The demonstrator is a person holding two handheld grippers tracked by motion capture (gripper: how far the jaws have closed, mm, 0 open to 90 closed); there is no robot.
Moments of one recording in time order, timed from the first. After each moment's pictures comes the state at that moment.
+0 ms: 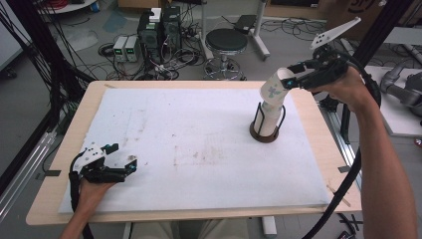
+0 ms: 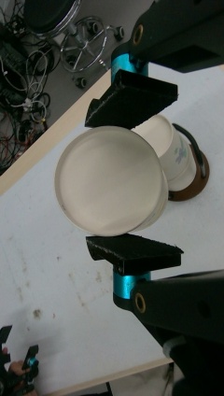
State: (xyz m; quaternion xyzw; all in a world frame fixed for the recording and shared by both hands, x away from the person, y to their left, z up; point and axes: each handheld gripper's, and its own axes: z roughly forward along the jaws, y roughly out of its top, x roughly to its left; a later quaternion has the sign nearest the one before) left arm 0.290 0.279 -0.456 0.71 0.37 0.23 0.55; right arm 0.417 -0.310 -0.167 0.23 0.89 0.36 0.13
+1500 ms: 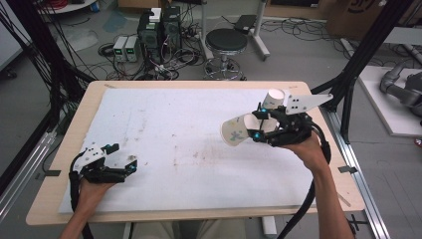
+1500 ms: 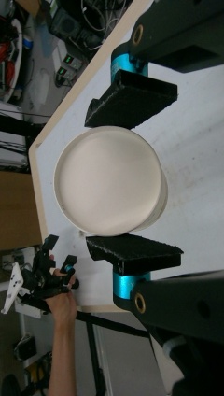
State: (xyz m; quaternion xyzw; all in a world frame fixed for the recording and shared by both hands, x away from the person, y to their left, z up) left arm 0.290 0.279 -0.456 0.72 0.37 0.22 0.55; right arm 0.334 -0.256 -0.278 0.15 0.83 0.53 0.10
